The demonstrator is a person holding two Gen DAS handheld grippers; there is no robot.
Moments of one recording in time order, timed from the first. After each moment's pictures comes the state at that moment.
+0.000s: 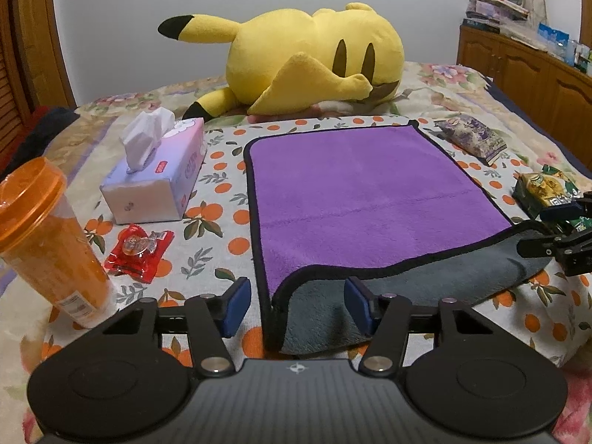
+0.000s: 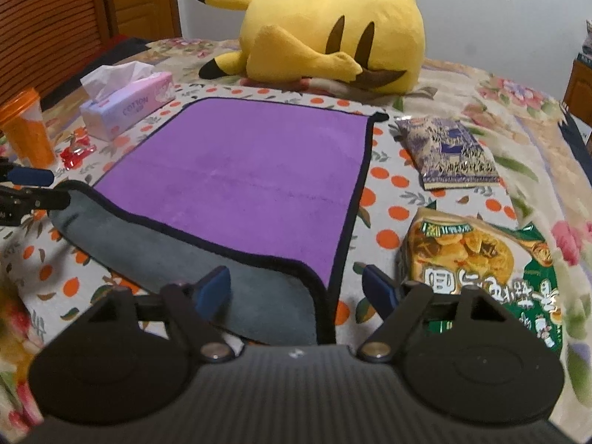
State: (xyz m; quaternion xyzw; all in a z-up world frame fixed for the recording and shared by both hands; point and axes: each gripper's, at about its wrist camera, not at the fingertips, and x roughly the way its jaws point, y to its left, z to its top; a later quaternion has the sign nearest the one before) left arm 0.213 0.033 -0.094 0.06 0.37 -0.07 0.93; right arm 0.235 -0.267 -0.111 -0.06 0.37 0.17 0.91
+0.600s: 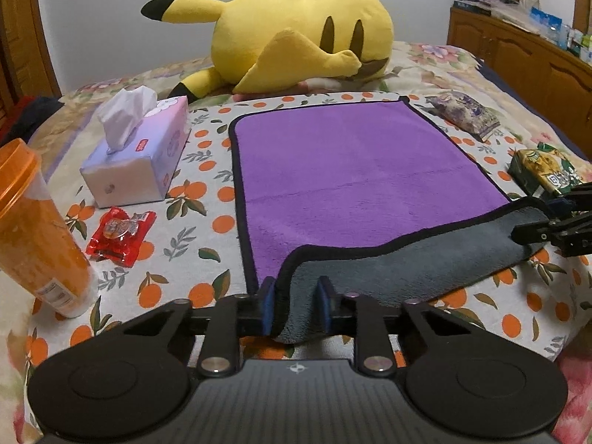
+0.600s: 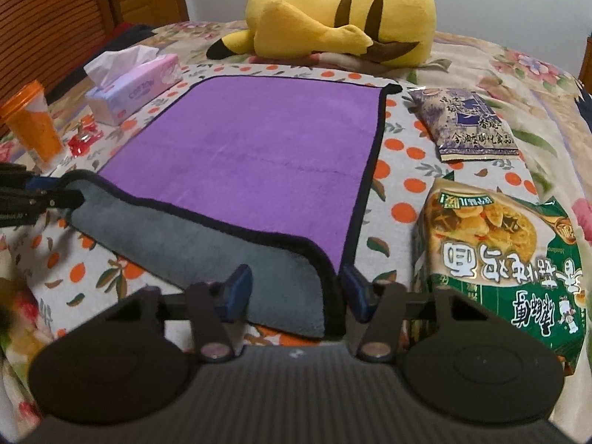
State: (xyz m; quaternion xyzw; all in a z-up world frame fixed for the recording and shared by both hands) left arm 0.215 0.030 -0.107 0.06 0.39 -0.09 0.91; right arm 0.239 -0.269 -0.122 -0.05 0.40 0.20 0.89
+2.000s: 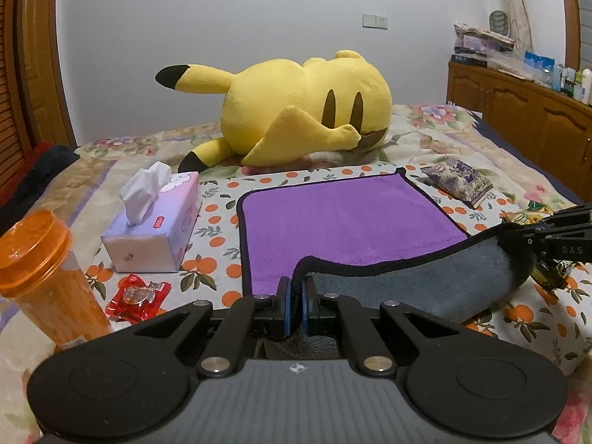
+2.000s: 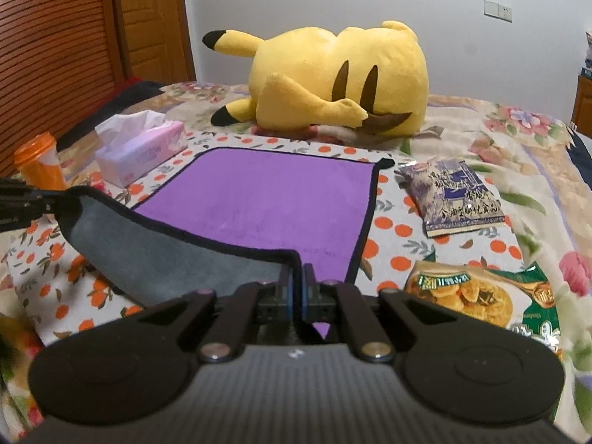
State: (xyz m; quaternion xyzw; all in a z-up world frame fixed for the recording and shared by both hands) left arm 0.205 0.024 -0.070 0.06 0.29 -0.08 0.95; right arm 0.243 -0.278 -0.095 -0.03 0.30 0.20 0.93
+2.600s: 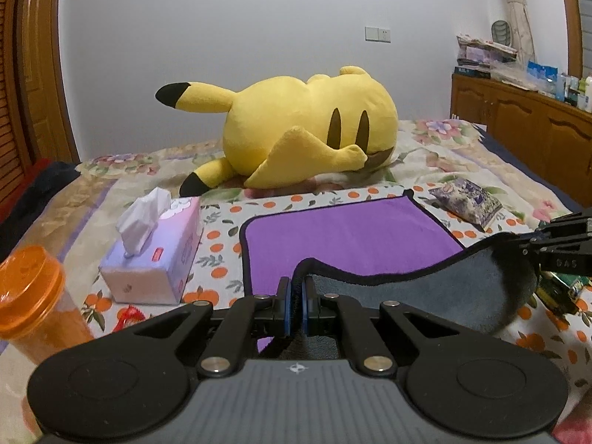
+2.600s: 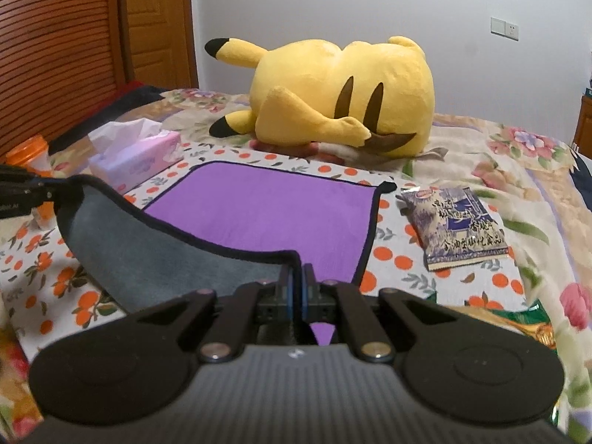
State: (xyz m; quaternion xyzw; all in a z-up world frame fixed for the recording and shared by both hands) left arm 0.230 0.021 -0.063 0.06 0.27 -0.08 0.96; right arm 0.264 -0.269 -0.092 -0.05 0.28 0.21 0.94
